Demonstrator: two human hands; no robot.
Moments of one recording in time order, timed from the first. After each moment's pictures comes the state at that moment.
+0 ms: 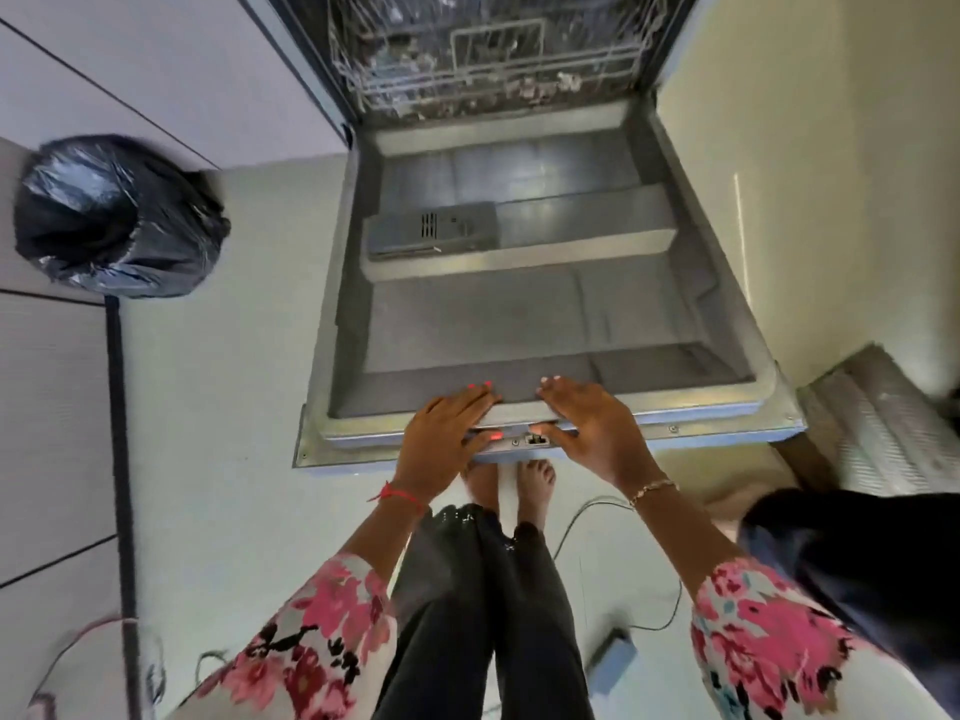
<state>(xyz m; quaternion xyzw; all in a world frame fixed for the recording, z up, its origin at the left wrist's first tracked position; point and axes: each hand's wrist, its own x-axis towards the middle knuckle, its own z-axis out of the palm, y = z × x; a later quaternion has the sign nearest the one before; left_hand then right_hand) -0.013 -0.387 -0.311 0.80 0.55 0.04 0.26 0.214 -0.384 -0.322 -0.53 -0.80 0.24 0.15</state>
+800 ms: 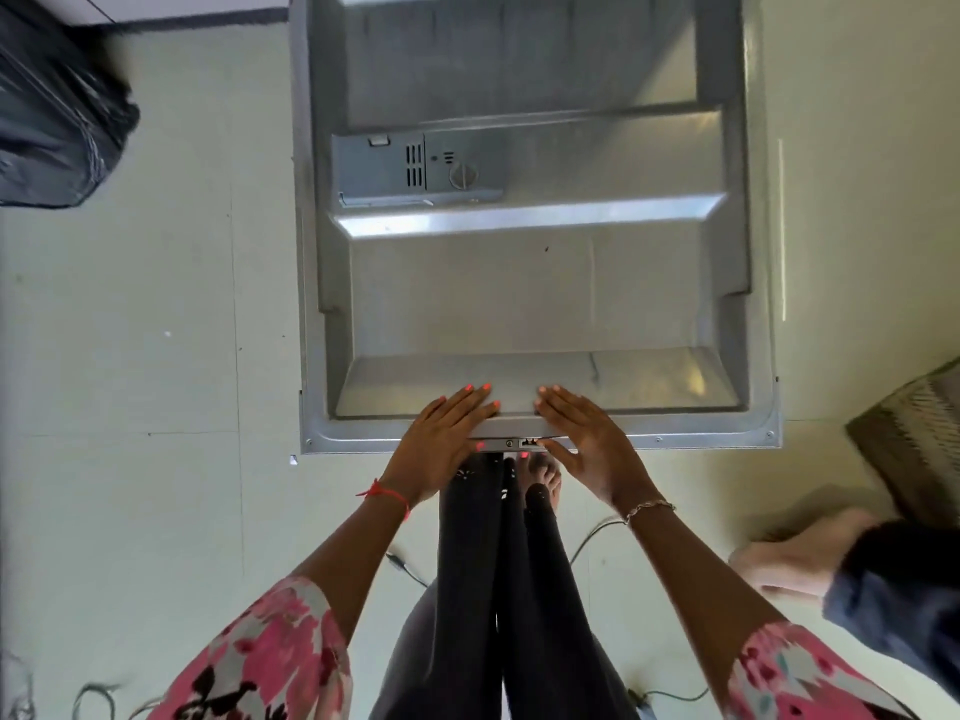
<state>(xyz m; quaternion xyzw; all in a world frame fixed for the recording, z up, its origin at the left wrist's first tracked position) -0.018 -0.457 -0.557 0.78 0.51 -0.05 0.35 0.225 -0.457 -0.571 -0.50 -0.80 0.32 0.08</state>
